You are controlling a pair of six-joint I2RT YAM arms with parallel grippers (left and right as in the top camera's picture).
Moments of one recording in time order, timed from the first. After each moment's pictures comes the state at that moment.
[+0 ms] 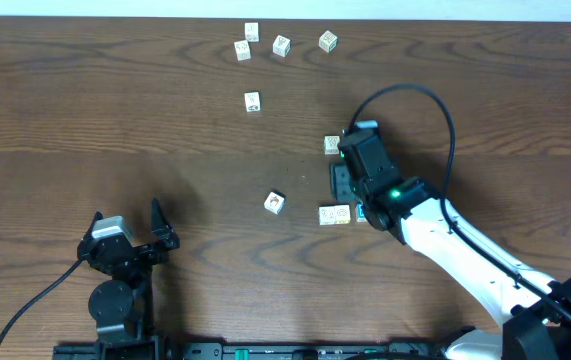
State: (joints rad) left arm 0.12 0.01 0.03 -0.12 -0.06 -0.15; right arm 0.55 1.51 0.93 -0.35 0.22 0.37
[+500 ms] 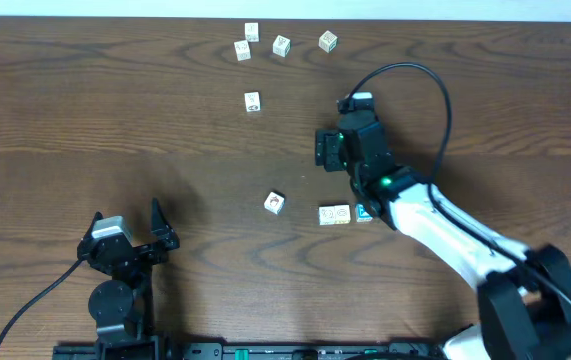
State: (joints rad) left arm 0.12 0.01 0.03 -0.12 -0.06 -0.15; right arm 0.52 1.67 0.95 -0.02 0.21 0.34
